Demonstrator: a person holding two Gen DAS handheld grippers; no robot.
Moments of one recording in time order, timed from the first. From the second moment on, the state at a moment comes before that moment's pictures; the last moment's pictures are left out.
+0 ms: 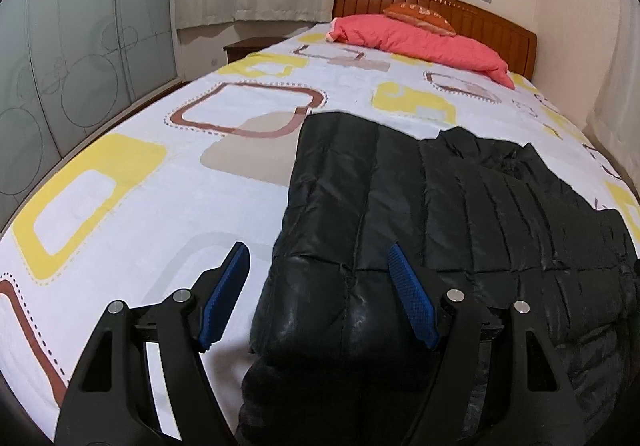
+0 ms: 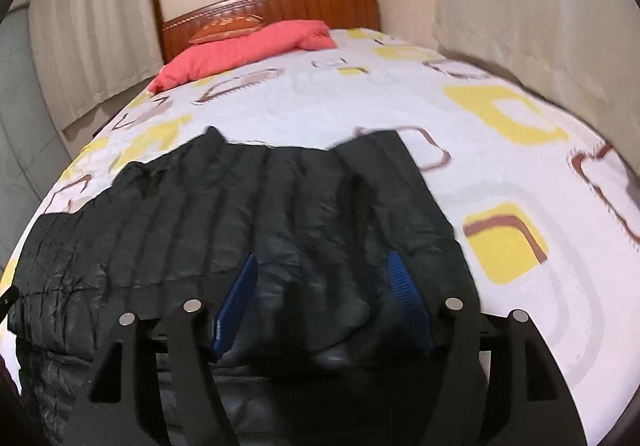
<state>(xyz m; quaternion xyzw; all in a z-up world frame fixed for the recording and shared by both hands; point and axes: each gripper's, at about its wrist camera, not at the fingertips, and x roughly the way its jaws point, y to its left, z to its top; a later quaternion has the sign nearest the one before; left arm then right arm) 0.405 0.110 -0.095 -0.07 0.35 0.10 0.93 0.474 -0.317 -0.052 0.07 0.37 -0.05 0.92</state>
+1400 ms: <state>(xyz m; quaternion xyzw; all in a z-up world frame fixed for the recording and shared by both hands) 0.506 0.089 -0.121 -0.05 0.42 0.11 0.90 0.566 -0.232 -0.096 0.04 0.42 0.01 0.90</state>
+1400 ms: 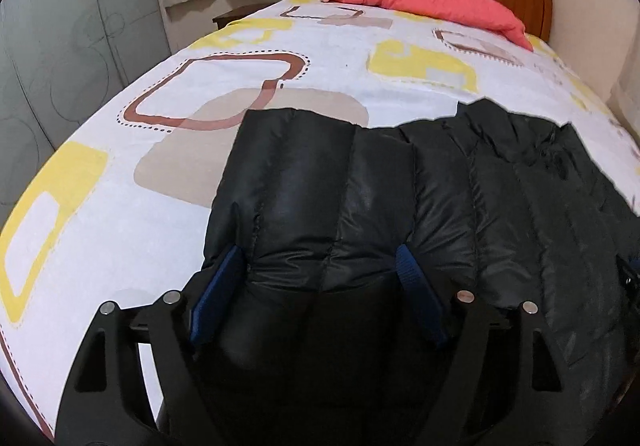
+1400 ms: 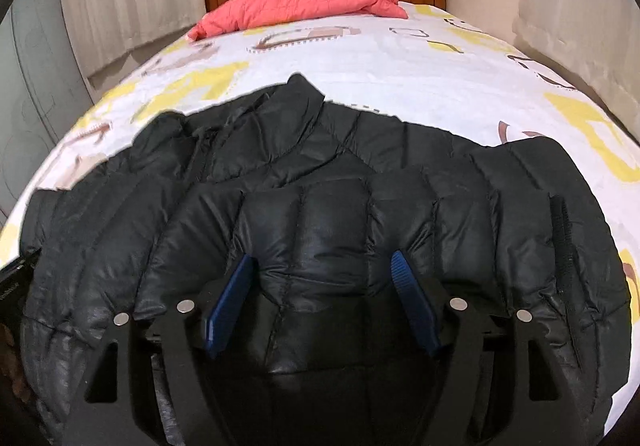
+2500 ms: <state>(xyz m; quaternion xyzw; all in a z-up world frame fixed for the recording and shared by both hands) 0.094 0.186 -0.147 -0.38 0.44 0.00 0.81 0.144 -0.448 -0.105 0.33 0.43 -0.02 0.84</state>
